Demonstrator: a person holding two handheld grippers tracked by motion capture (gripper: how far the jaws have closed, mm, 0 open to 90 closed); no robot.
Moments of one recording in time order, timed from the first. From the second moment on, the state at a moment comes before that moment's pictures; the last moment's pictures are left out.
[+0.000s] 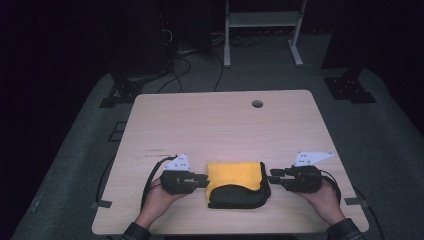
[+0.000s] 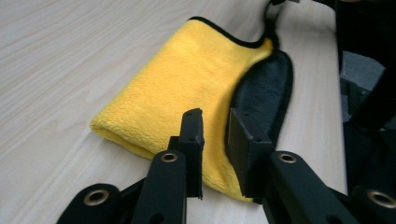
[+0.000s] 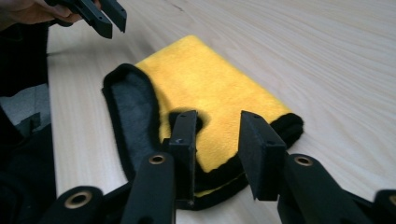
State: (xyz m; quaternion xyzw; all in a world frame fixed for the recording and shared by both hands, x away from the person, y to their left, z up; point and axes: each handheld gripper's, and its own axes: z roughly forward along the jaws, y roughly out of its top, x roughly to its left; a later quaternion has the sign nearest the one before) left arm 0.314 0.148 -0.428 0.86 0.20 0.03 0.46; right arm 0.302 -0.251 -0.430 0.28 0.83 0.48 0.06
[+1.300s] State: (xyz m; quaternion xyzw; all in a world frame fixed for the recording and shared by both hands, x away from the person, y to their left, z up) left arm 0.299 0.137 -0.449 0.87 0.23 0.07 0.42; right arm 0.302 -0.218 -0.456 0.29 0.86 0.41 0.10
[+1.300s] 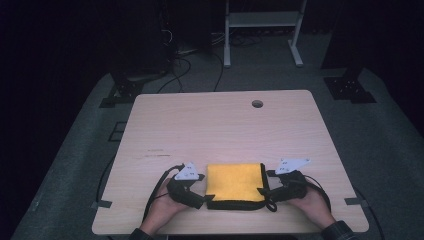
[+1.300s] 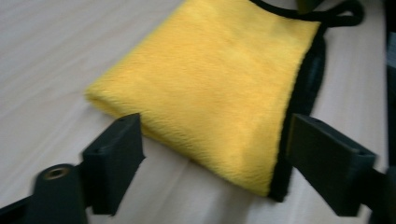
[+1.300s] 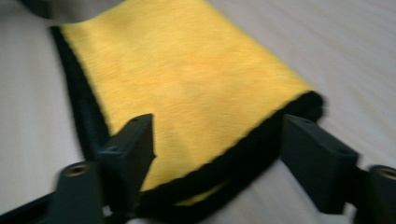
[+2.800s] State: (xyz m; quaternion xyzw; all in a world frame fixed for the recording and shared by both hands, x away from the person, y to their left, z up) left arm 0.311 0.264 -0.483 0.85 0.36 0.16 0.35; right arm 0.326 -0.332 -0.488 0.47 0.79 0.33 0.19
